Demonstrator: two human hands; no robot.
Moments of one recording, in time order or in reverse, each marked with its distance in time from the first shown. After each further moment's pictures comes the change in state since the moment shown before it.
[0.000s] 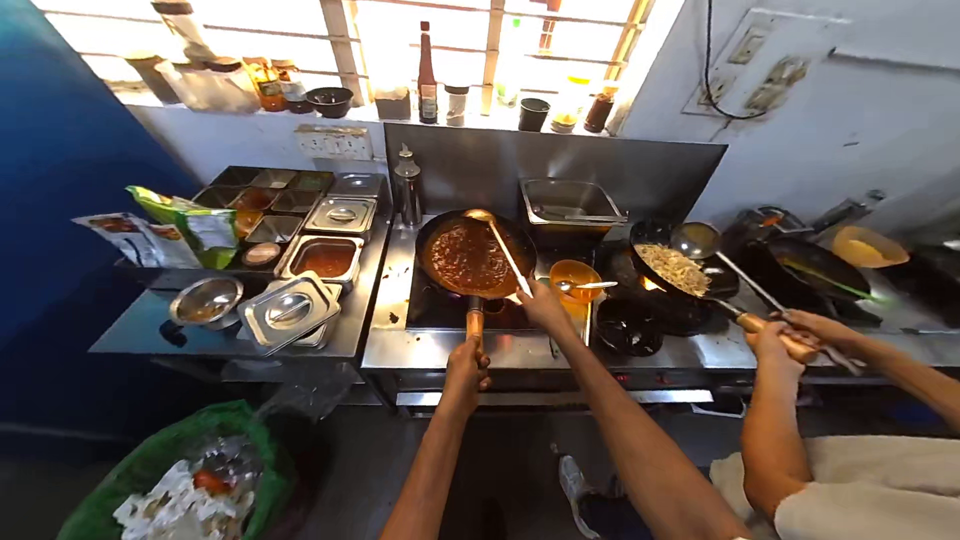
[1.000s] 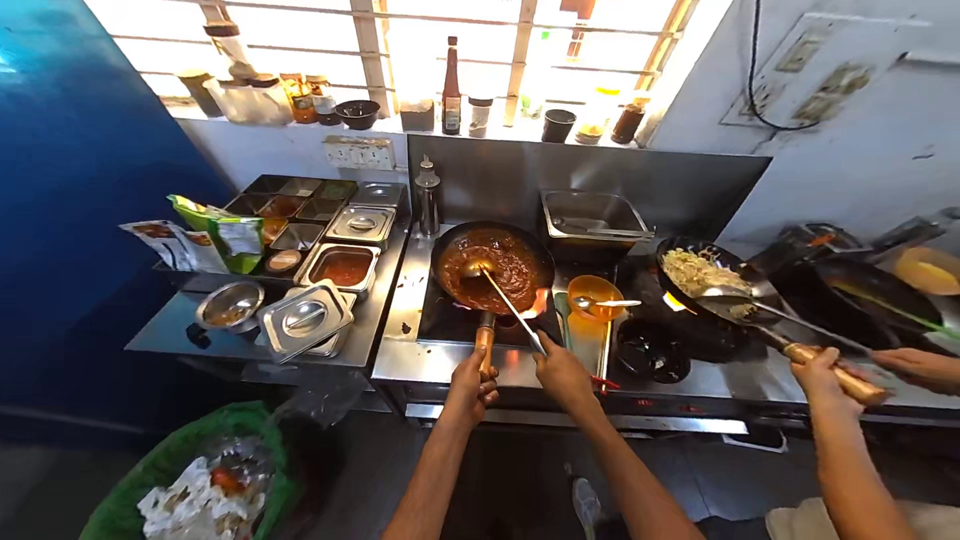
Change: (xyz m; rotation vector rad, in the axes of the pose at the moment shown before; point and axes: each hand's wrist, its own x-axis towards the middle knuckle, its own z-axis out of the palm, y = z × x) left_hand 0.012 0.010 0.000 -0.149 0.009 -0.108; right_hand -0.063 0.020 0.022 -0.367 -0.068 0.040
